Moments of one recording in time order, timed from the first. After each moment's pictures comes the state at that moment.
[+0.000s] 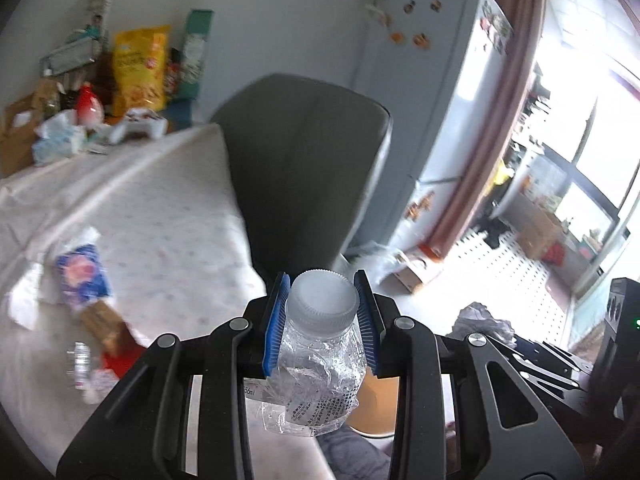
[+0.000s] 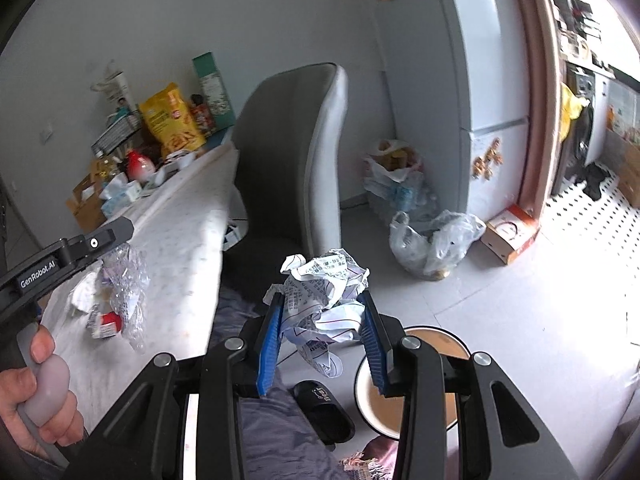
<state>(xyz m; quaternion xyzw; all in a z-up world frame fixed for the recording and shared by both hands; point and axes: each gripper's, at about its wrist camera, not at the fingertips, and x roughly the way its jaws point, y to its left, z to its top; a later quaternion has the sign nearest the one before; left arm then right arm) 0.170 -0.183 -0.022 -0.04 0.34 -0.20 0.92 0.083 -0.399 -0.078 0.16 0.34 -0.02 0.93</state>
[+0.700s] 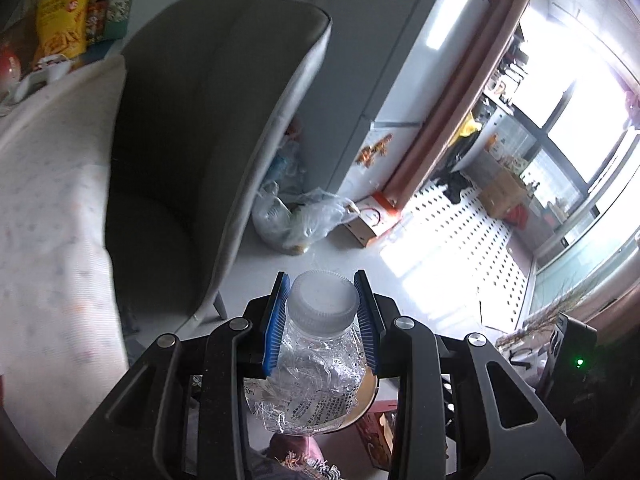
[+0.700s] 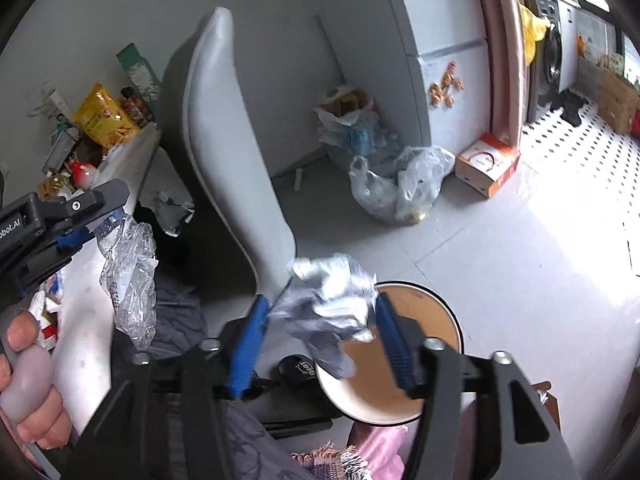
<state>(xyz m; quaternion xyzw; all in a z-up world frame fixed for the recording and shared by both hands) 0.228 -0.290 -0.094 -0.05 0.43 -0.27 0.86 0.111 -0.480 -0.183 0.23 0.41 -0.07 0.88</state>
